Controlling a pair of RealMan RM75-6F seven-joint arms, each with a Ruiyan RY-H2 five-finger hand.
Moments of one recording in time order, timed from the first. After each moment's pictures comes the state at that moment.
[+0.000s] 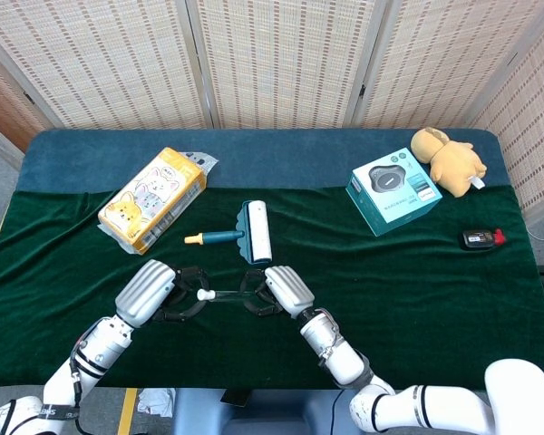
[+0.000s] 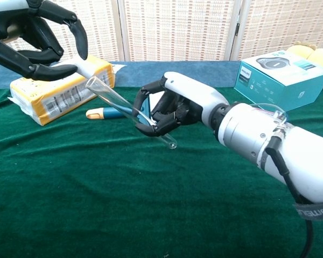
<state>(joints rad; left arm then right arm) -0.57 -1.17 -0.16 -1.99 1.51 1.12 -0.10 0.71 -1.79 0.26 -1.60 -1.19 0.99 0.01</state>
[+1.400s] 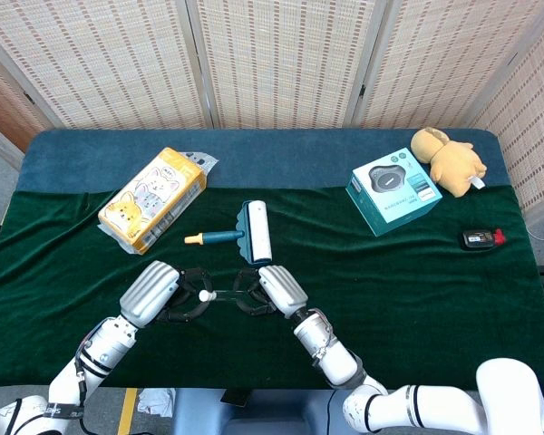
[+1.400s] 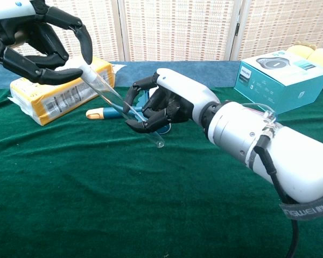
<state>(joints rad) -0.58 -1.19 -0.14 -1.97 1.50 1.13 -0.10 0.73 -1.83 0.27 -1.58 -1.20 1.00 0.04</state>
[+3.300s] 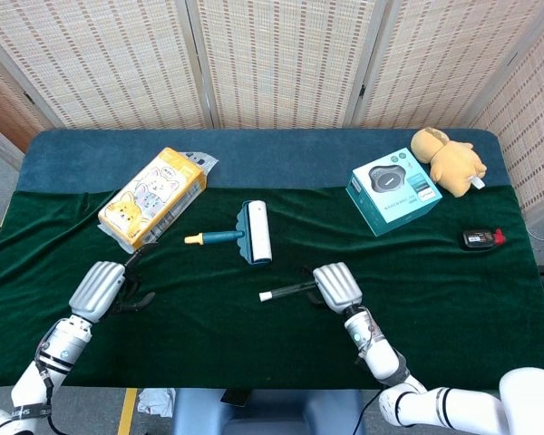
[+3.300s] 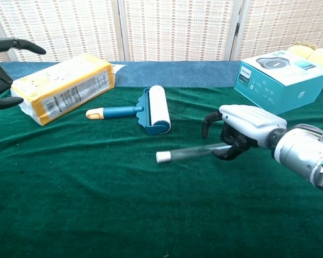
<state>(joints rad) -0.48 -1.14 -0.08 -1.80 1.43 1.17 -0.13 0.63 -1.73 0.11 -1.40 -1.16 1.07 -0.34</state>
